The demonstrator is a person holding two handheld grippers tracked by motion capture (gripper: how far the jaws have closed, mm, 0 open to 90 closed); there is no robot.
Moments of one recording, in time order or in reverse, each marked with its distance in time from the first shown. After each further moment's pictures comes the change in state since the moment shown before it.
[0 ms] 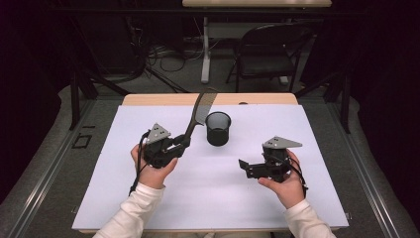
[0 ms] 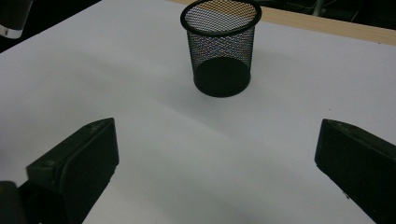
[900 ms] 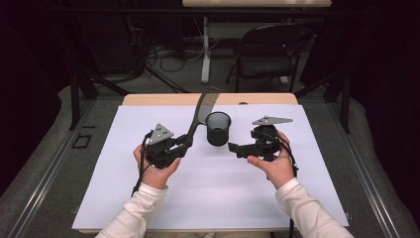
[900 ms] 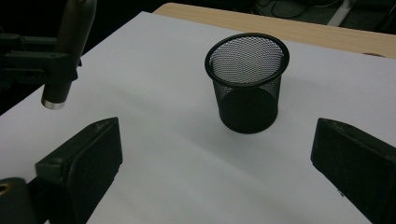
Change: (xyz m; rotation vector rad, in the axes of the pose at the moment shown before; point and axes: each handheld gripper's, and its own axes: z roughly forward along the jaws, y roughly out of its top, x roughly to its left) left arm -0.005 0.001 0.004 -0.008 0.001 0.000; right arm 0.005 0.055 0.018 0.022 0.090 0.071
